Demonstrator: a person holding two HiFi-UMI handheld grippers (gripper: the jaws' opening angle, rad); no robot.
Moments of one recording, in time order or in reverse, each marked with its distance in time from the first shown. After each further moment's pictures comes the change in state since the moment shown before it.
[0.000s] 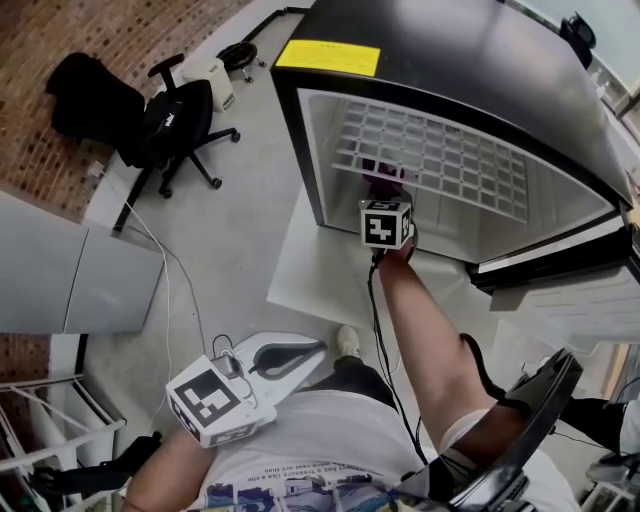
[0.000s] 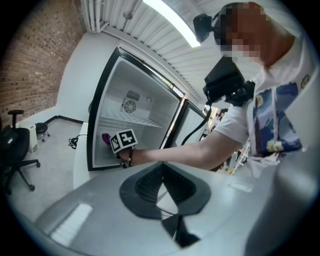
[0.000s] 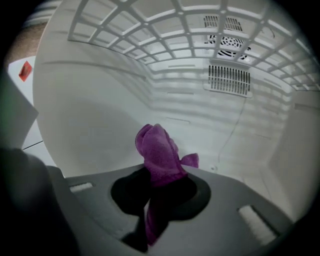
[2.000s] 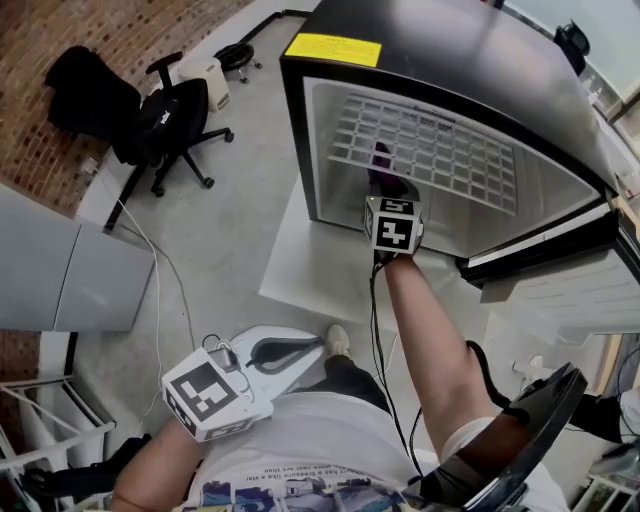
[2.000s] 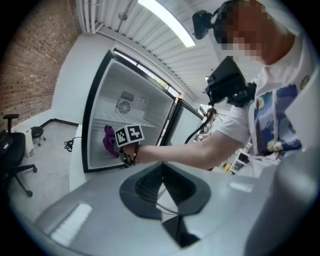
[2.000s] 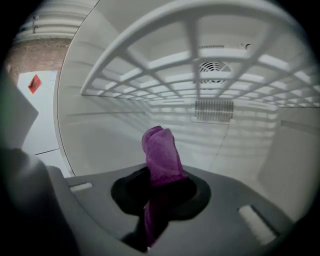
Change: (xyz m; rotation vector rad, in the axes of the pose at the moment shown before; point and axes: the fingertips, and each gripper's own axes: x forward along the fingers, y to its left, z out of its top) left arm -0.006 -0.015 0.000 0.051 -0.009 -0.050; right arm -0.046 -0.014 0.039 0.045 -0.172 0.021
